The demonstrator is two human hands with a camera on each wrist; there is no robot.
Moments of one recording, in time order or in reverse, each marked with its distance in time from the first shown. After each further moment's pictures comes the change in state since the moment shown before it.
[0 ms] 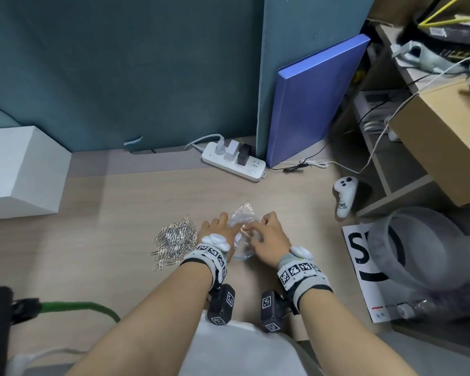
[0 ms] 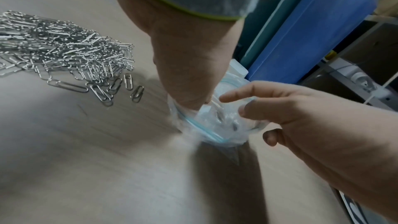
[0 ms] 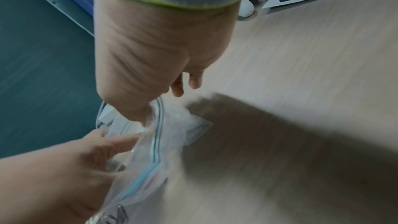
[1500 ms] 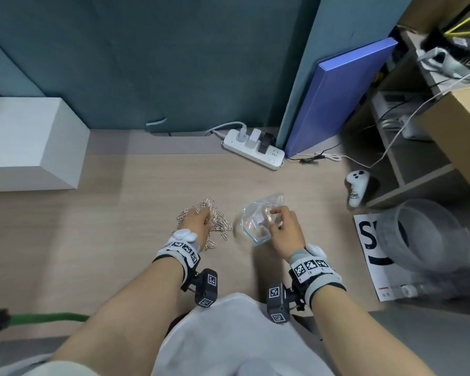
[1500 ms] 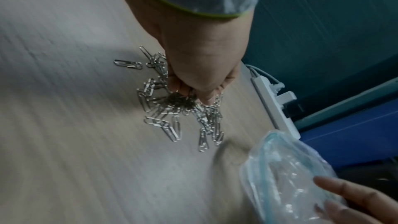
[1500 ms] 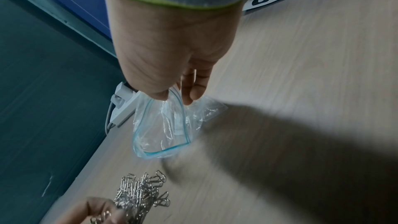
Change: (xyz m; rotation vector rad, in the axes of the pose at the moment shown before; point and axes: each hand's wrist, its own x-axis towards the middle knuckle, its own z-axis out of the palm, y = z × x) left_hand -0.037 -0.119 0.080 -0.628 0.366 -0.190; right_hand -0.035 -0.031 0.031 0.251 0.281 0.105
